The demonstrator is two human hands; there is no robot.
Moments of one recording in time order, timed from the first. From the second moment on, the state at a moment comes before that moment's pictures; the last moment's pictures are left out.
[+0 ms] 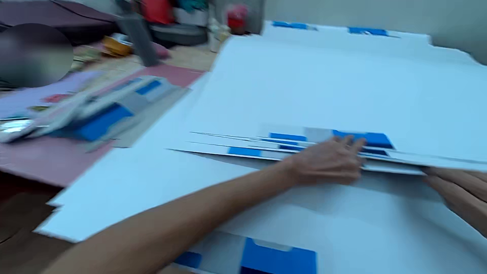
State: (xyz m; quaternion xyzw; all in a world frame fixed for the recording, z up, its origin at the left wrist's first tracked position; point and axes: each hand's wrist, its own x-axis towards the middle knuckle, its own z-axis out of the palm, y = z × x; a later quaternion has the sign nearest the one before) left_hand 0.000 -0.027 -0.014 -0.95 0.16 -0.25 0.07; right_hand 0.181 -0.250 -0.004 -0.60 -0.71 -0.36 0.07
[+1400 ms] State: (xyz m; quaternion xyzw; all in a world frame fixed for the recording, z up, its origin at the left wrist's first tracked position) left_hand -0.028 0.043 0.023 -0.97 0.08 -0.20 -0.13; right_hand 0.207 -0.242 0.000 -0.57 -0.77 -0.28 0.01
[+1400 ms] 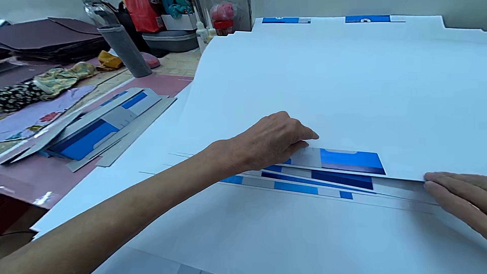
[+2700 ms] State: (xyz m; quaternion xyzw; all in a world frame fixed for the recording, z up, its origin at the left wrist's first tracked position) left_hand 0.011 0.013 0.021 -0.95 0.18 -0.24 0.12; right_hand 0.237 -0.286 -0.023 -0.56 -0.73 -0.39 0.04
